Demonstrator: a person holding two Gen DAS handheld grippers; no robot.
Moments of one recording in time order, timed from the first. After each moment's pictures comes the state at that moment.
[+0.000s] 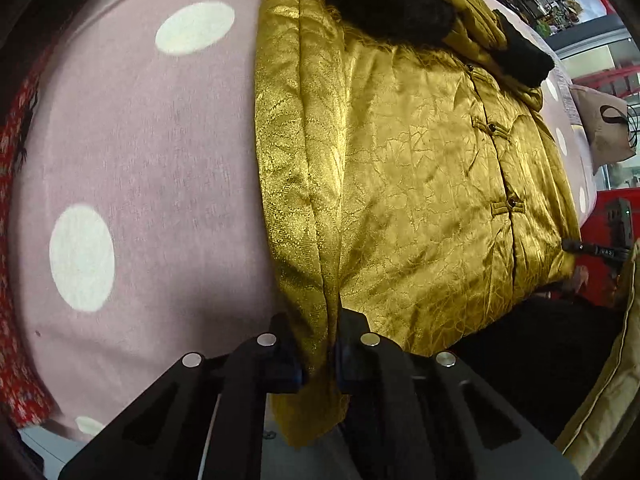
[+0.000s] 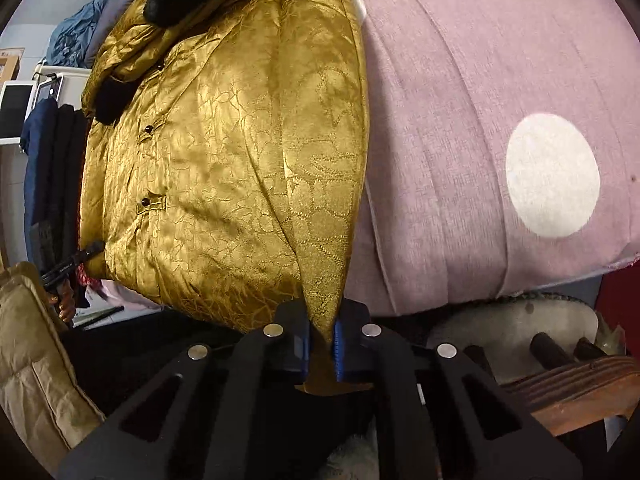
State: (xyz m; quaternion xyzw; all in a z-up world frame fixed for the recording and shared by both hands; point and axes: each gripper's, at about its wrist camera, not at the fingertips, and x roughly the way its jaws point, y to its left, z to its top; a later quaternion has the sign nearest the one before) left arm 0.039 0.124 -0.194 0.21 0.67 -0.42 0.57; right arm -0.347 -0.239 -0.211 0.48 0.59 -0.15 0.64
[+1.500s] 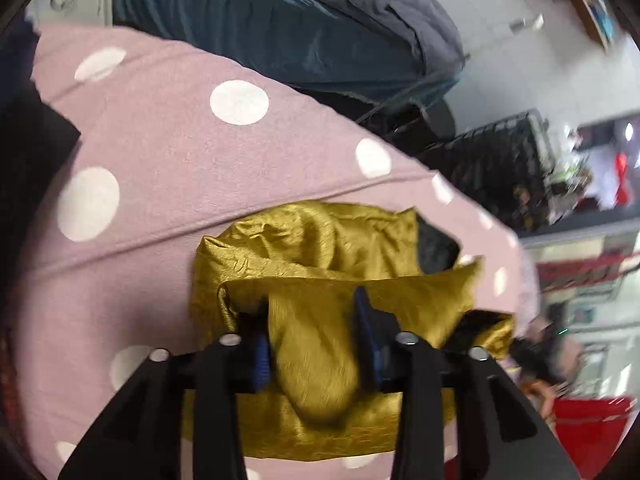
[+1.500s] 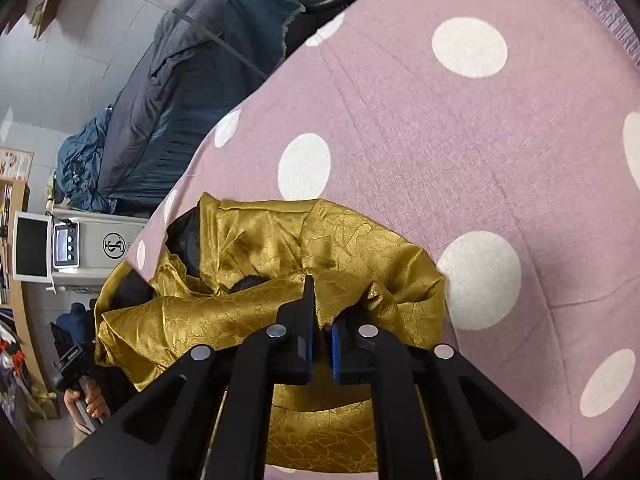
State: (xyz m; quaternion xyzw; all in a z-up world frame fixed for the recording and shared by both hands) left arm 0.276 -0.072 -0.110 -0.06 0.66 -0.35 0.66; right arm -0.122 -0.528 -0.171 0.53 0.43 -0.23 0.69
